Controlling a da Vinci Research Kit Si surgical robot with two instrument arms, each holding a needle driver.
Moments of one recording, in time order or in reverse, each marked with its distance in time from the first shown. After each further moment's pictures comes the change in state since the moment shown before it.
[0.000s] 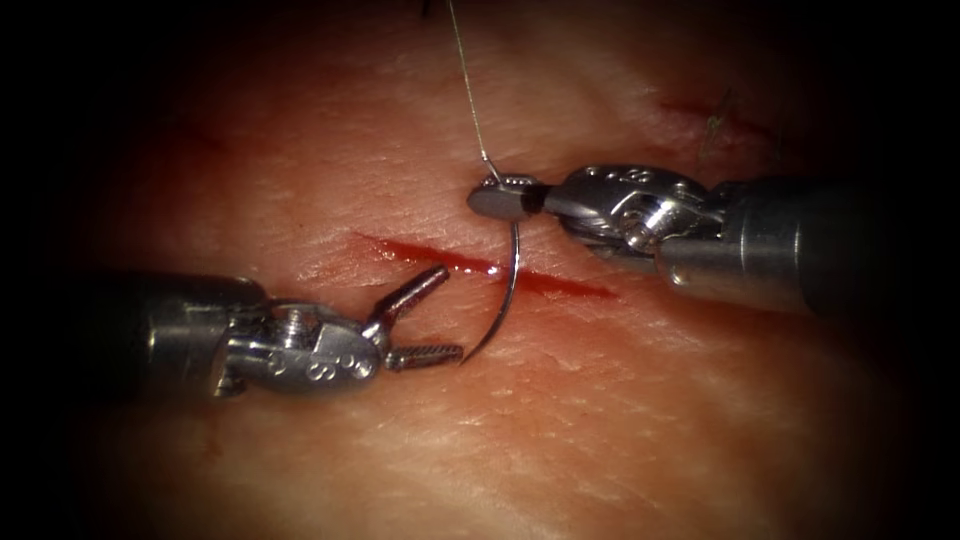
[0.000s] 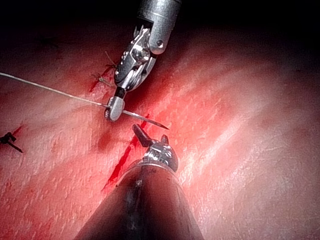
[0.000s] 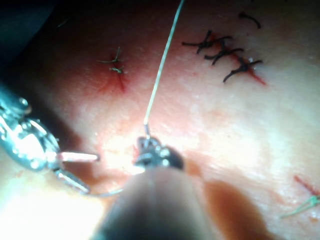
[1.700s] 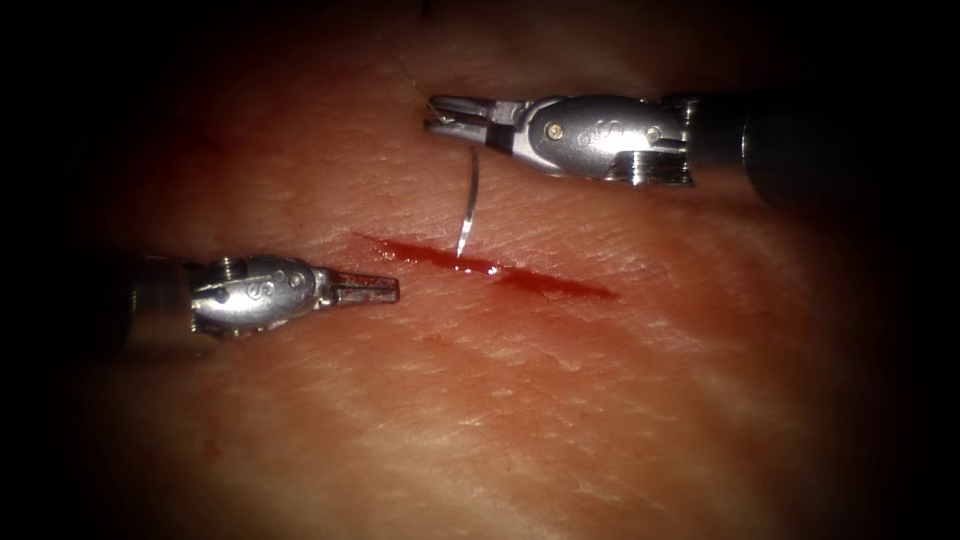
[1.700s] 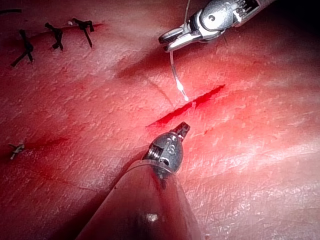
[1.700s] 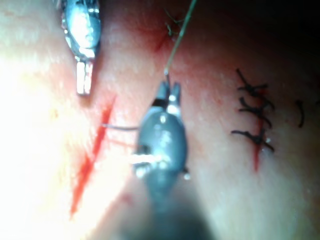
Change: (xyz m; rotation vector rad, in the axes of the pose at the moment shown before) right arm 0.003 0.003 0.006 0.179 0.419 -0.965; left arm -0.014 -0.001 0.001 -0.207 0.024 -0.686
